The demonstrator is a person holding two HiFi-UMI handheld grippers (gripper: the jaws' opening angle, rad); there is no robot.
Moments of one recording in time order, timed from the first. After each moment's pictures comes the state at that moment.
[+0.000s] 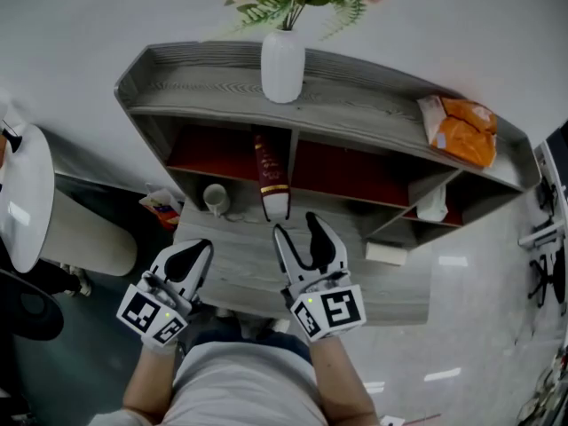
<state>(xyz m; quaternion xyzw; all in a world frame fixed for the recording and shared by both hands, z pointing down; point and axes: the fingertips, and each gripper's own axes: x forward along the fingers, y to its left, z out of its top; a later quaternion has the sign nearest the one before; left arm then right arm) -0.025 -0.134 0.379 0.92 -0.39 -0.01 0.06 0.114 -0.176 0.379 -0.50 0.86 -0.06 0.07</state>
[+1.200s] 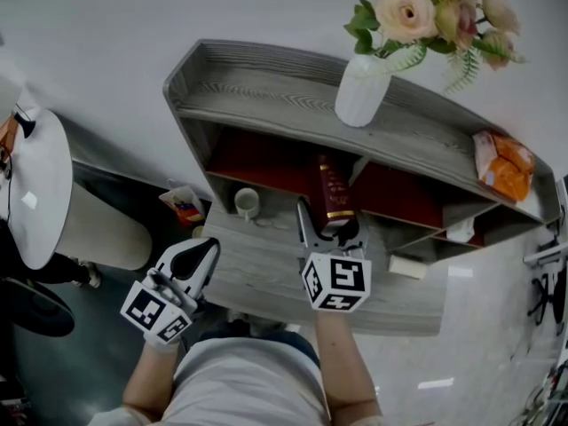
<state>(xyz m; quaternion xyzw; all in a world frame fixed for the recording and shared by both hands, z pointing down) -0.113 -0.162 0.379 0.91 -0.41 -0.01 0.07 0.065 -0.269 0.394 -0.59 0.81 -0.07 -0.02</state>
